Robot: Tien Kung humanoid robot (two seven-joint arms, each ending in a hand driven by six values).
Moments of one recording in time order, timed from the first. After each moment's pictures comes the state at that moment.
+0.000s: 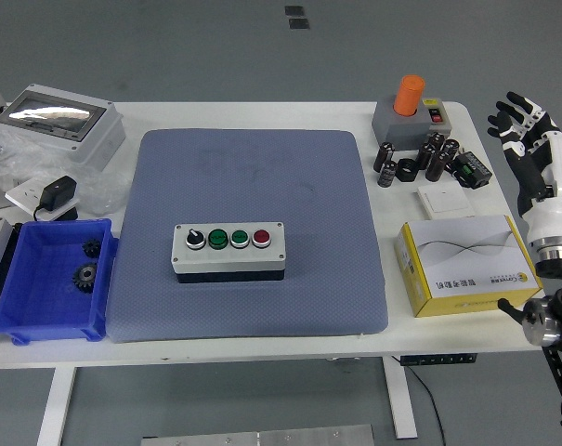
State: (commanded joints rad) left arm -0.02 0.16 -1.93 -0.21 1.84 -0.13 0.20; right arm 0.06 -0.29 1.39 1.49 -1.06 -0.29 0.34
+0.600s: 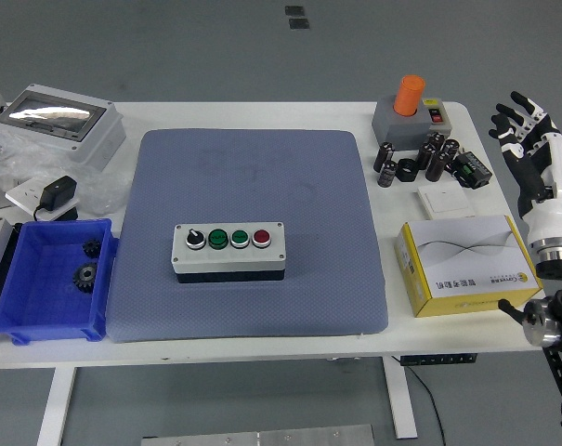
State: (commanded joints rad) left arm -0.02 0.16 -1.92 -0.21 1.82 -0.13 0.21; right arm 0.06 -0.29 1.40 1.49 -1.07 -0.29 0.33
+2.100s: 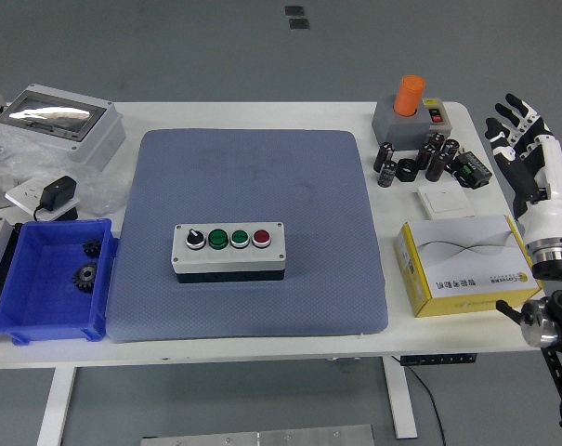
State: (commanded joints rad) left arm -0.01 0.15 -1.91 -0.21 1.80 -0.12 0.22; right arm 0.07 -0.29 1.39 1.48 -1.09 -0.28 0.31
